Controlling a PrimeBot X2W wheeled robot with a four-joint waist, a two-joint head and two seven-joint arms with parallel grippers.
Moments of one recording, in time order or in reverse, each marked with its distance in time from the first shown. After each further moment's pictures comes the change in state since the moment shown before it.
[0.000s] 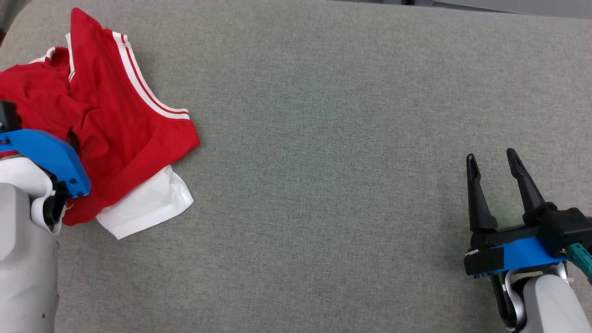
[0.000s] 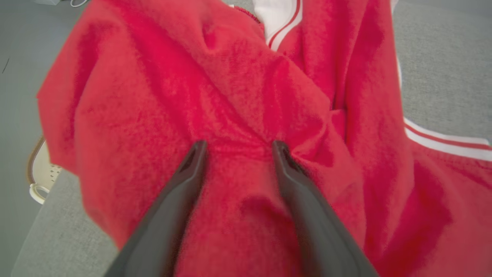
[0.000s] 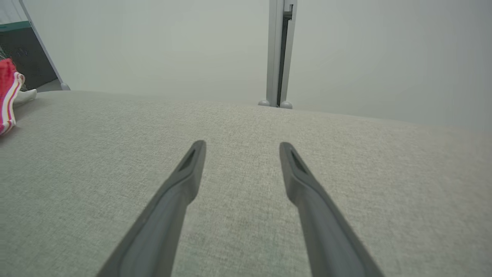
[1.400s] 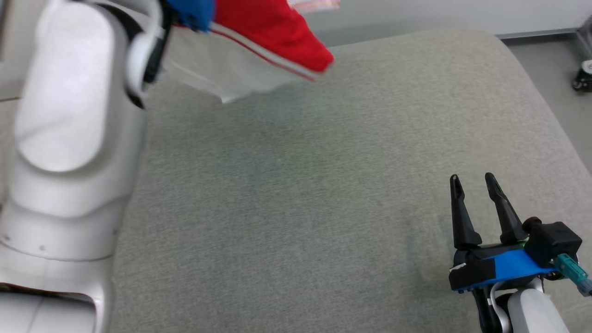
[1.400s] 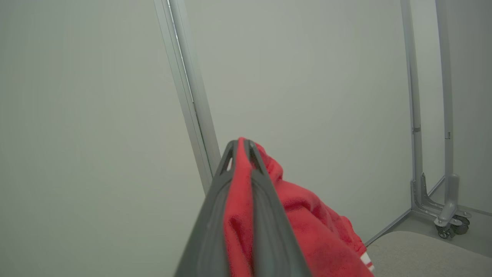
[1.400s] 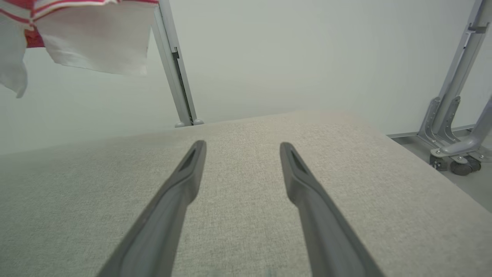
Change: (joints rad) left arm -0.366 -0.155 -0.357 -0.485 0.038 -0.008 -0.160; right arm 0.028 0.023 0.049 0.076 0.159 0.000 0.000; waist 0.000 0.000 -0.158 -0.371
